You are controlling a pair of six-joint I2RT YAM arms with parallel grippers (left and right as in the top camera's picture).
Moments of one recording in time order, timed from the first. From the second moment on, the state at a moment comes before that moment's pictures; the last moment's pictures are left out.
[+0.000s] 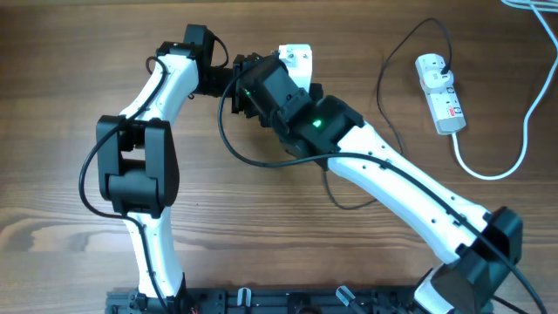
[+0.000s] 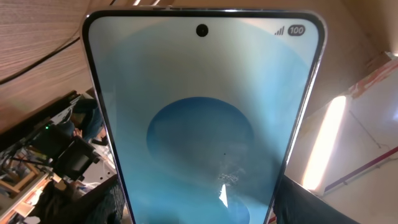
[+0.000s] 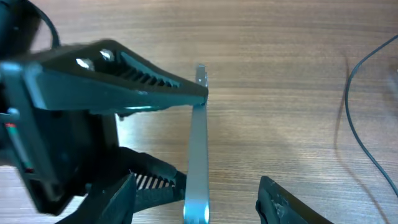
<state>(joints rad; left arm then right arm) -0.14 2.20 1.71 -1.00 1.53 -0.81 0.80 1.76 1.63 -0.81 0.48 0.63</state>
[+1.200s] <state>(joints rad) -0.13 2.20 1.71 -0.98 1.55 -0.81 0.78 1.78 1.63 -0.77 0.53 0.98</state>
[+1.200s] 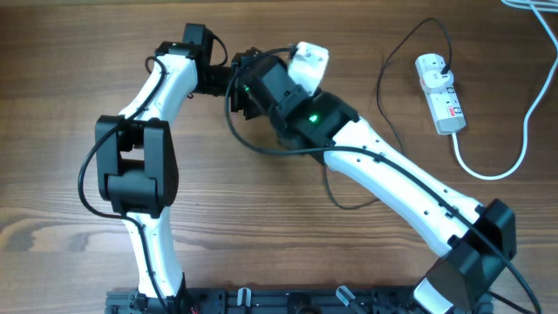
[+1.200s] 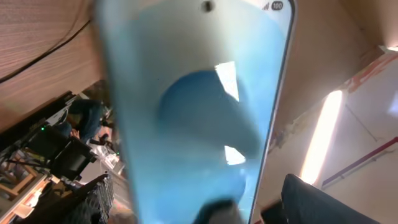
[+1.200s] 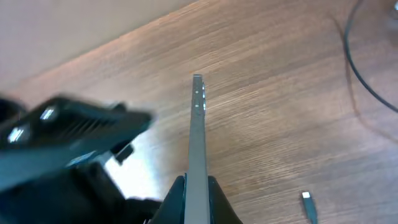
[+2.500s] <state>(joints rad) -0.13 2.18 1.71 -1.03 1.55 -0.97 0.72 1.75 1.63 -0.78 0.34 2.06</state>
